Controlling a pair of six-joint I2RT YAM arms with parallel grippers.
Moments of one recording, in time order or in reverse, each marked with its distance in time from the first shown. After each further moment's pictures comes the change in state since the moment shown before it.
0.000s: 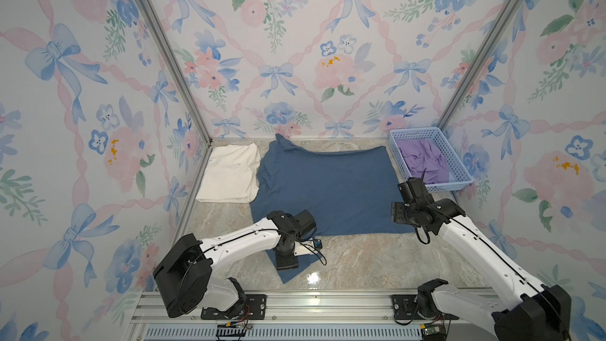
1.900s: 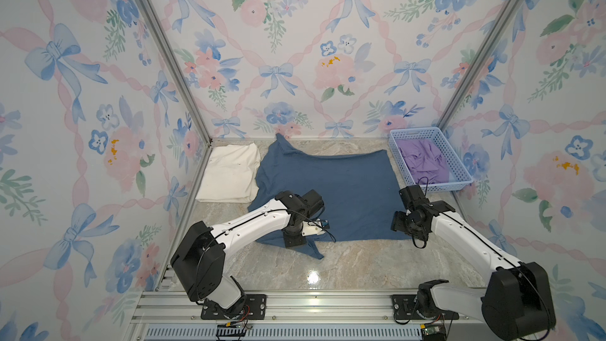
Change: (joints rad) left arm 0.078 0.117 0.280 -0.095 -0.064 0.053; right arm -0.133 0.119 -0.146 0.044 -0.169 0.171
